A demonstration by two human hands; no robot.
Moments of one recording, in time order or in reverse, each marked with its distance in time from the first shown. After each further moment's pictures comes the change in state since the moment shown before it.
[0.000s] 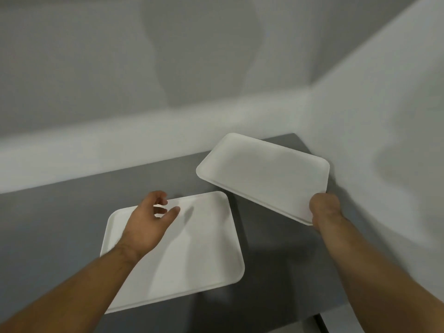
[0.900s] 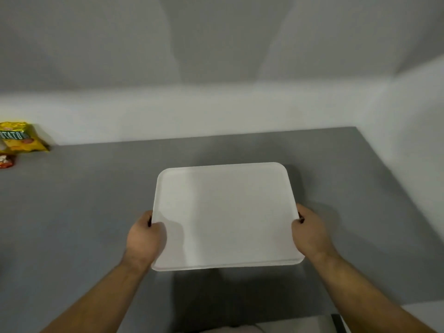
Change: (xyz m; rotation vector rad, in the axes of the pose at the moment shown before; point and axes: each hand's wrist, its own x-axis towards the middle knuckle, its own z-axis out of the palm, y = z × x) left_hand -0.064 -0.148 -0.097 -0.173 0.166 -0.471; right_hand -0.182 0.054 0.116 -0.360 -0.352 -0.591
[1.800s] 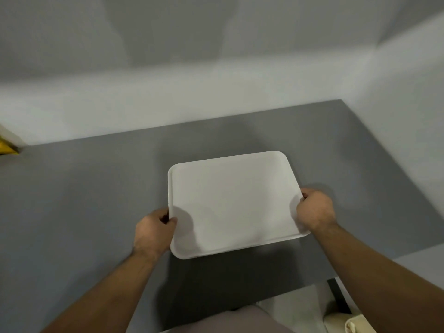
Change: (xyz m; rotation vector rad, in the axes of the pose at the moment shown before) left_hand 0.037 -0.025 -0.004 0.314 -0.157 0.133; right_hand 0.004 0.007 0.023 -0.387 0.096 0.236
